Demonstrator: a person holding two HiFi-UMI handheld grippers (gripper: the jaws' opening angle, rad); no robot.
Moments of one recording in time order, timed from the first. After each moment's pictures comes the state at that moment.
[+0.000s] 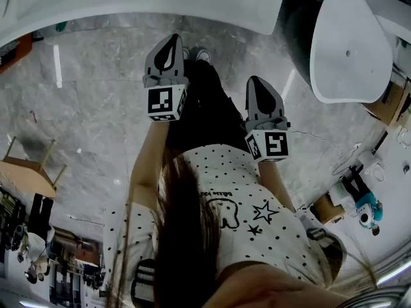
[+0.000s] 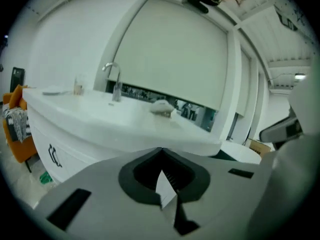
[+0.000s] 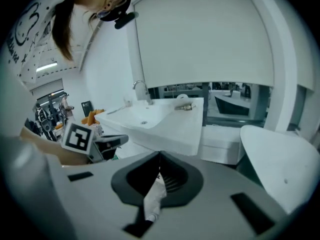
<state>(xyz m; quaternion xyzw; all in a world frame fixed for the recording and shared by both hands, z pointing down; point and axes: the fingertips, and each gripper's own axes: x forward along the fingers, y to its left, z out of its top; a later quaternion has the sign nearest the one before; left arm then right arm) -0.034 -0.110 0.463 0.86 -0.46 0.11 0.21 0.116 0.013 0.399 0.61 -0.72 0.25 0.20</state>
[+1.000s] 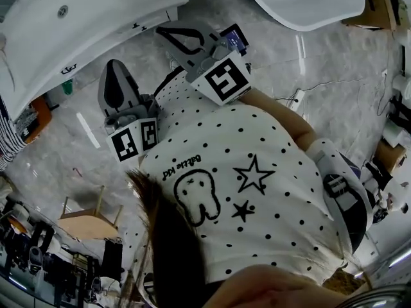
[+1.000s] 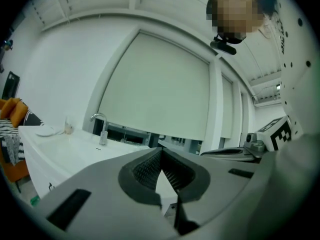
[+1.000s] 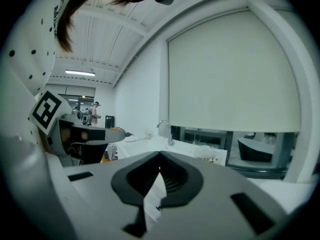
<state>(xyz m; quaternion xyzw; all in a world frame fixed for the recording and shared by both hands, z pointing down) -0.020 -0.049 0.206 0.89 -0.44 -0.02 0.12 0.081 -0.024 0.224 0.55 -0.83 0.05 0.10</state>
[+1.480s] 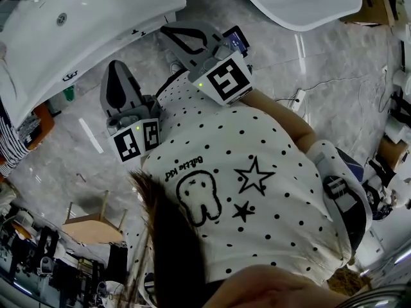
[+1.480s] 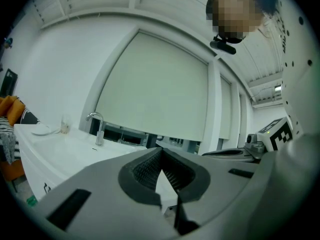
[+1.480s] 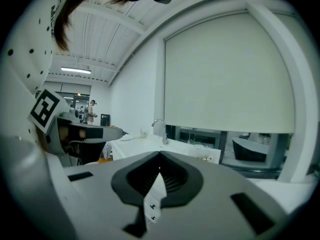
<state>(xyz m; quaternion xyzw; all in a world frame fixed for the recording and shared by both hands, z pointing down) -0.010 -0.053 0.206 0.89 -0.43 -0.02 0.12 0.096 -0.026 0.227 0.56 -0.82 0.05 0.11</state>
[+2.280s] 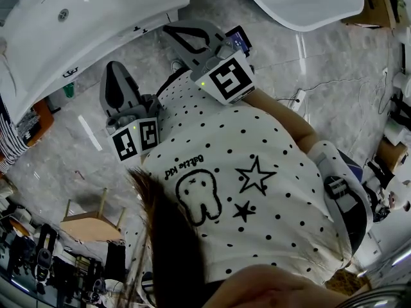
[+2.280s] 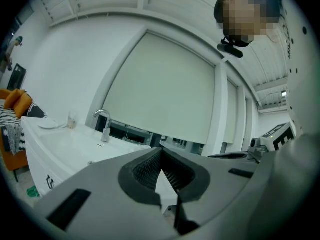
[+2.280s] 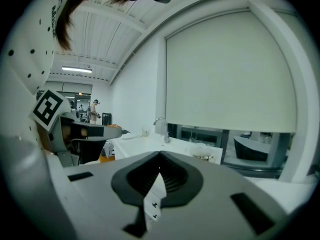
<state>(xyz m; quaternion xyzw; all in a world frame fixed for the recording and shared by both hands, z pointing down) -0.023 -0.056 0.213 0.88 -0.45 -0.03 0.15 0.095 -0.025 0.230 0.56 -0.82 0.06 0.12</state>
